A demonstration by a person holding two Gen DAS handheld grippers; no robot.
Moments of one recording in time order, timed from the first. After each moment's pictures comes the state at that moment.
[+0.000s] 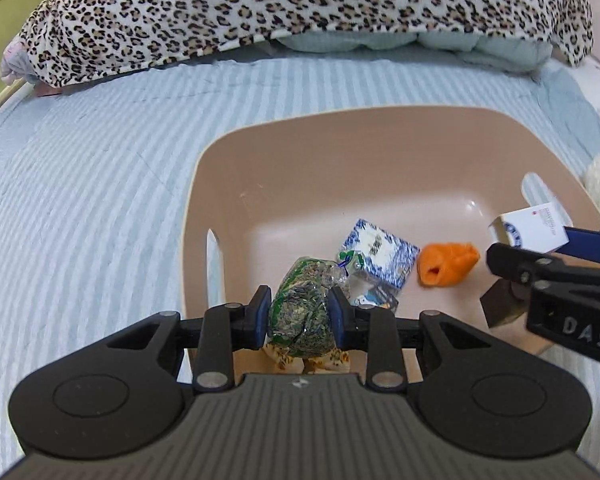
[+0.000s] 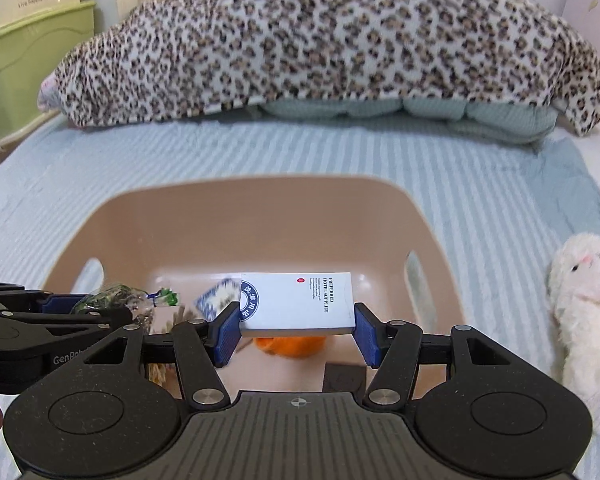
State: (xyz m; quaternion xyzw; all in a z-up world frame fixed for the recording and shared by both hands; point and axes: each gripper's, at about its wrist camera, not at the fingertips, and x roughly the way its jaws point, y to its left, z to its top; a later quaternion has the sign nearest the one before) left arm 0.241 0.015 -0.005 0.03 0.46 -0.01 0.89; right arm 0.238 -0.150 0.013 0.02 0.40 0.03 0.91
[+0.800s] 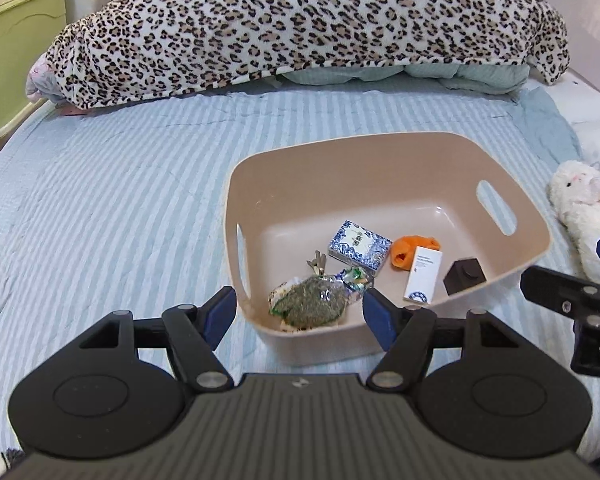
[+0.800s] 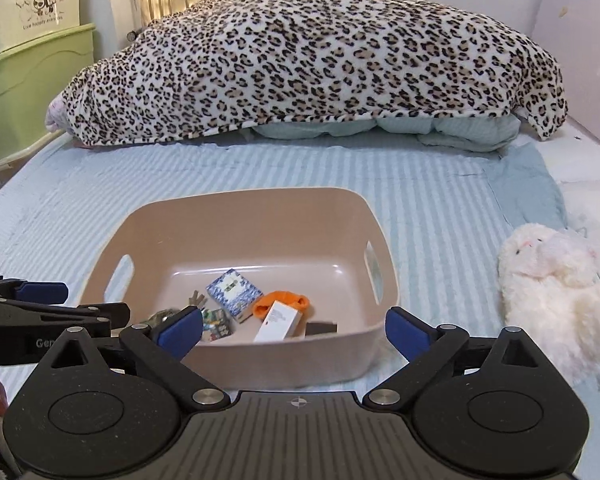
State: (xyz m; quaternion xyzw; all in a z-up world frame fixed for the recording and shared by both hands) left arm 0.162 0.014 0.057 0.04 0.42 -0.01 0.91; right arm 0.153 -0.164 0.076 0.03 0.38 0.02 0.92
